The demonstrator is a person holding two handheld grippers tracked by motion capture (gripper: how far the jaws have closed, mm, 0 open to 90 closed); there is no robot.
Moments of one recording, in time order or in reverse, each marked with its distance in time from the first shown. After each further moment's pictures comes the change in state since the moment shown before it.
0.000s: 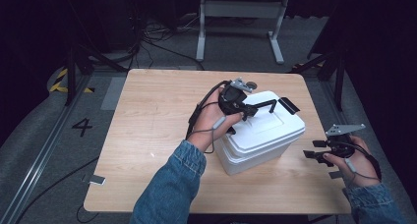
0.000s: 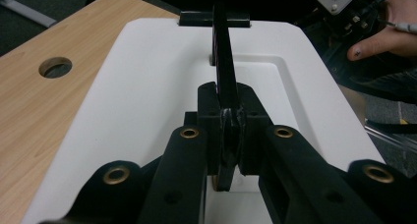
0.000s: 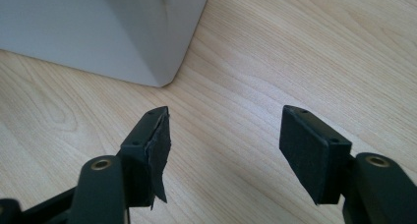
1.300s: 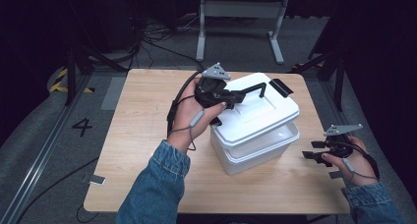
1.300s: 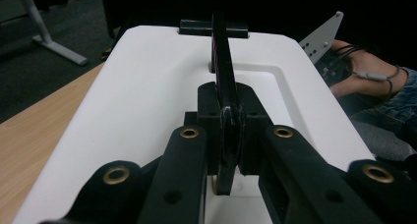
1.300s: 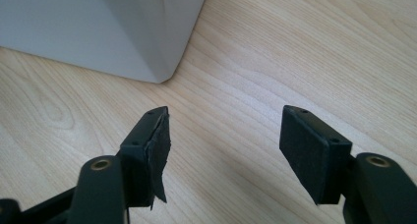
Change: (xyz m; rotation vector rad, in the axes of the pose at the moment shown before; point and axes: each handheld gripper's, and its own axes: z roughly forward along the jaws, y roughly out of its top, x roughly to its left) left arm 0.001 0.000 -0.071 -0.154 0.057 -0.018; right arm -0.002 -0.001 0.006 0.013 0.010 0.003
